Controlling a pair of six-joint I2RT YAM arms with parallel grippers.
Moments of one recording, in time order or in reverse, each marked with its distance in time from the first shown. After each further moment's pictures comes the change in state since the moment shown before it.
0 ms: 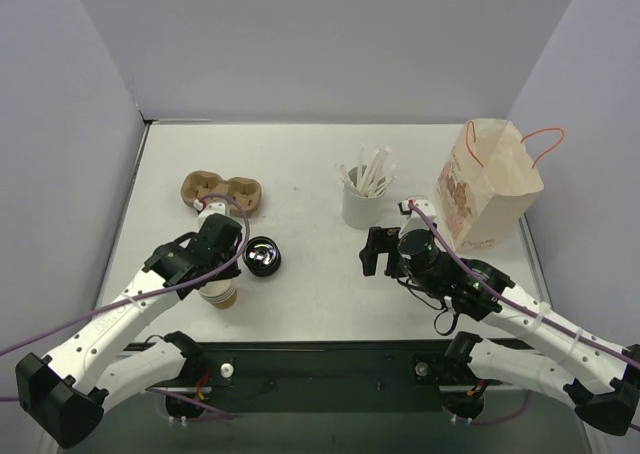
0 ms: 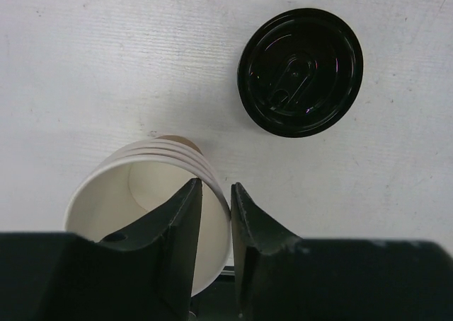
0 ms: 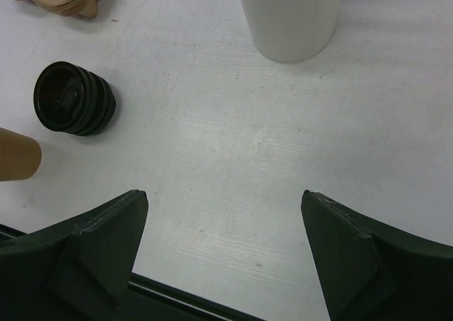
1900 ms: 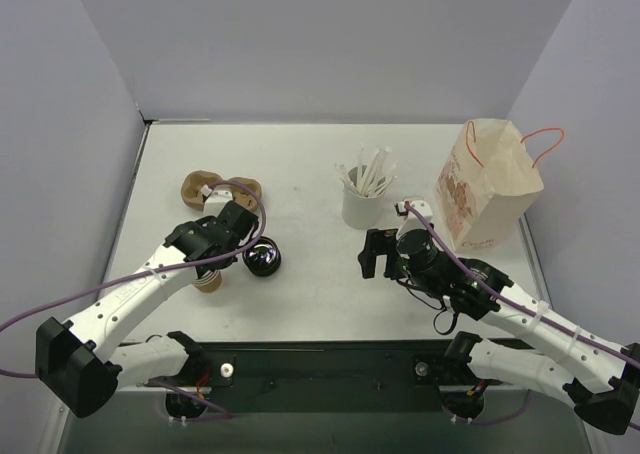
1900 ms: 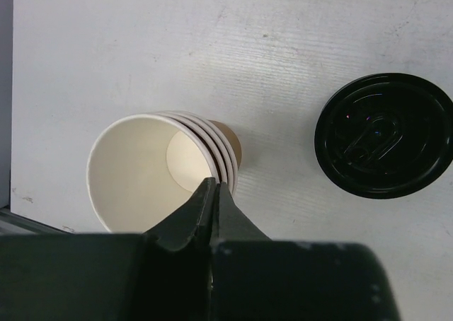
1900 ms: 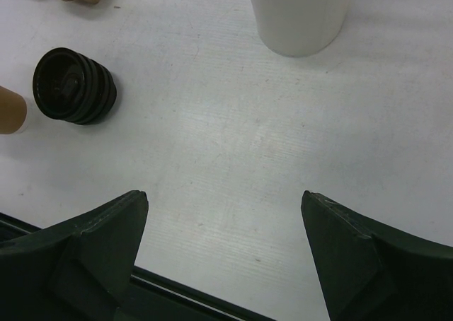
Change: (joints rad) left arm -0.023 0.182 0.121 -0.085 -0.289 0.050; right arm 0.000 0.008 0.000 -0.006 -0.028 -0.023
